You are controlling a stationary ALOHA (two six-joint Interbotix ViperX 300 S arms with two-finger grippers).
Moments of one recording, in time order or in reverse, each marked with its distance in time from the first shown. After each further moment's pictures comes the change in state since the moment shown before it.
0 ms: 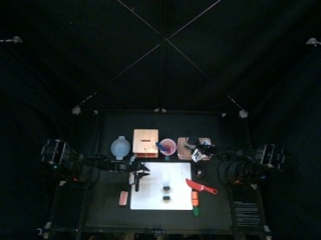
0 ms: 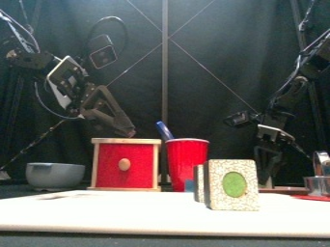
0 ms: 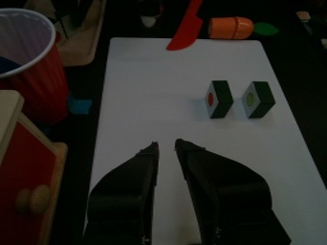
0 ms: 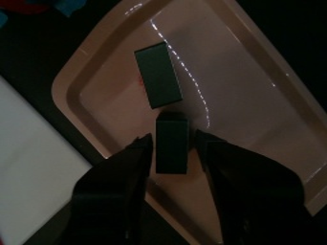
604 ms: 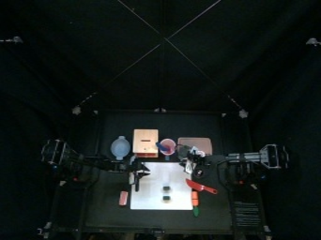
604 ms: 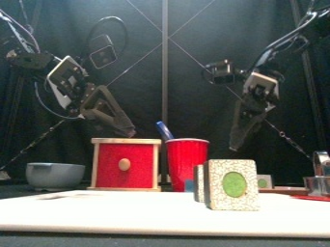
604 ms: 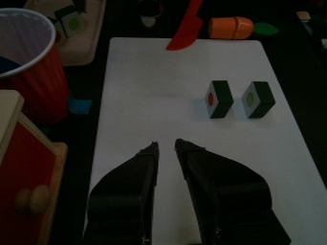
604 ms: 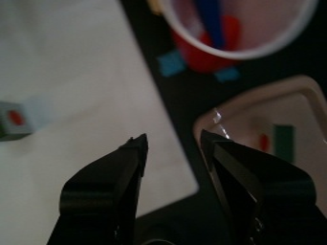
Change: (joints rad) left arm 0.000 0.000 0.000 0.000 0.002 -0.002; right arm 0.383 -0.055 -0.166 -0.043 0.057 -0.003
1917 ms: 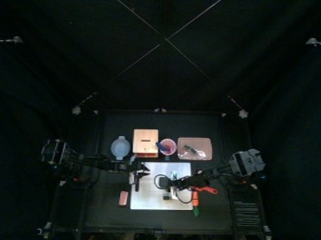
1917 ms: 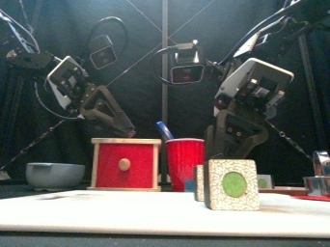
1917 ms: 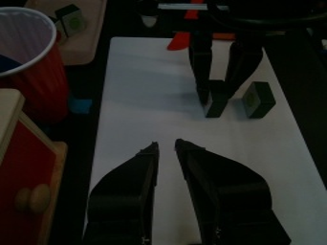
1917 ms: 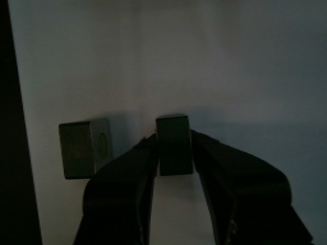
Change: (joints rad) left arm 0.000 0.000 0.000 -0.005 0.000 0.000; right arm 0.282 0.425 -0.273 0.067 -0.052 0.002
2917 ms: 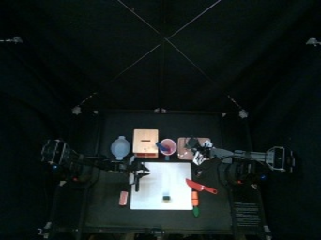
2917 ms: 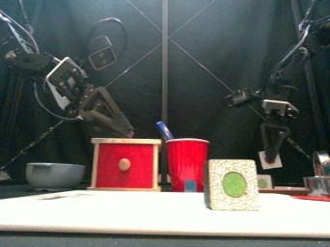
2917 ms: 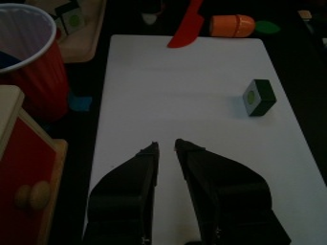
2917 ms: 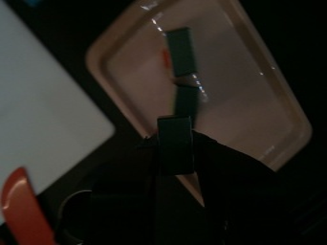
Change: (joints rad) left arm 0.000 0.000 0.006 0.000 0.000 0.000; right arm -0.543 -0.534 0.373 -0.032 0.348 -0.002
